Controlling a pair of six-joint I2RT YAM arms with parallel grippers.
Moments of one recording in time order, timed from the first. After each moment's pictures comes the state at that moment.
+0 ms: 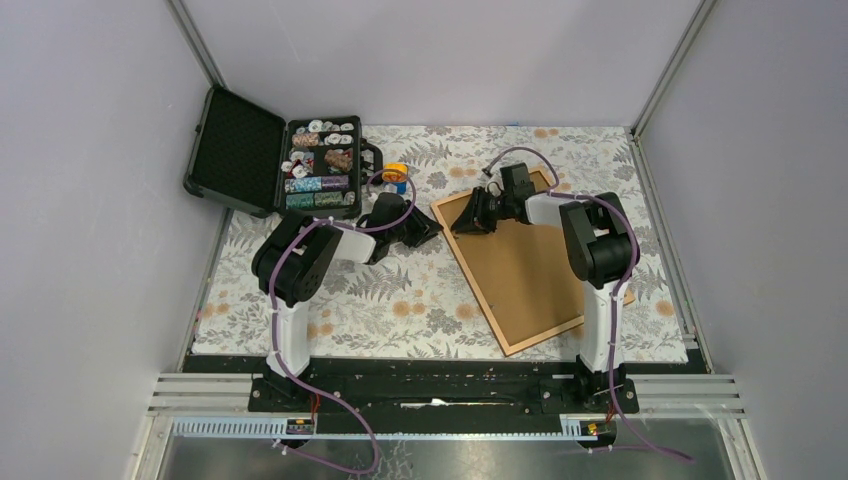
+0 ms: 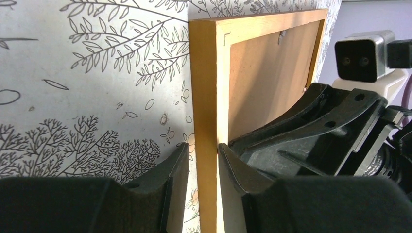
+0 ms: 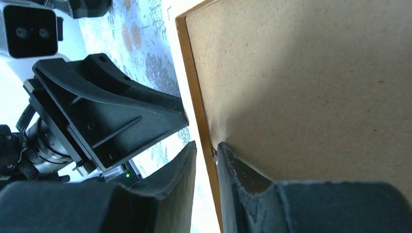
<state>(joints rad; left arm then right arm) -0.50 2.02 0.97 0.48 0.20 -1.18 0.30 2.14 1.30 -0.04 -0.72 0.64</state>
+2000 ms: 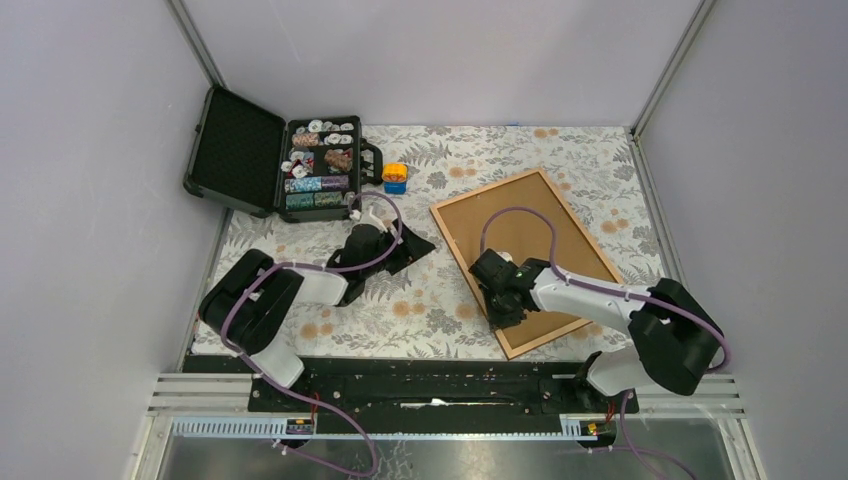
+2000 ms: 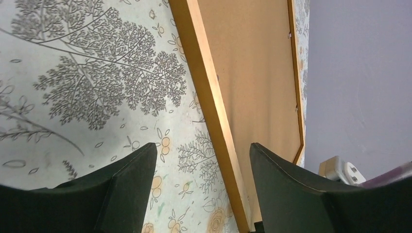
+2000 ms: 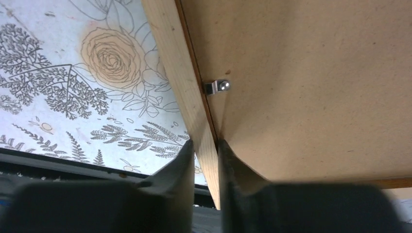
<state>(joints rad) -0.55 1.65 0.56 0.66 0.18 -1.02 0.83 1.41 0.75 -0.68 0.07 0.63</state>
